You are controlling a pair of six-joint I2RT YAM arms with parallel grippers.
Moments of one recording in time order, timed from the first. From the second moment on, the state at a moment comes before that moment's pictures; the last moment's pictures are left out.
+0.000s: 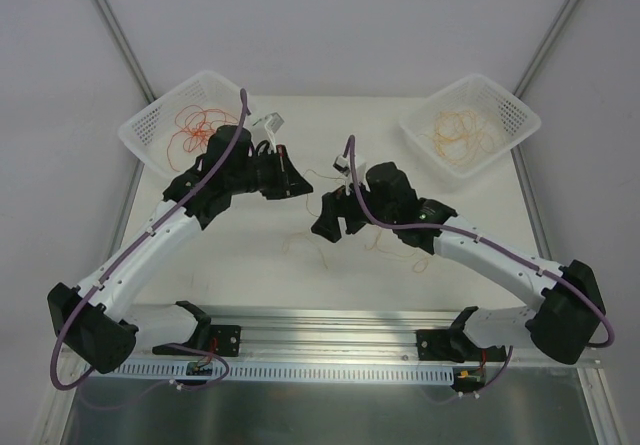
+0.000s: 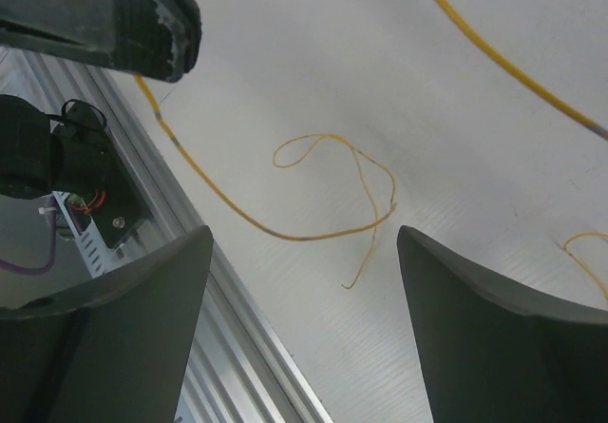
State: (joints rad) left arm -0.54 1.19 1.15 -0.46 0.40 -0.64; right arm 0.83 1.28 0.98 -0.22 -0.27 0.31
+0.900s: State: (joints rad) left arm -0.55 1.19 1.18 -0.45 0.30 -0.63; right arm 0.86 1.19 1.03 -0.39 -0.23 0.16
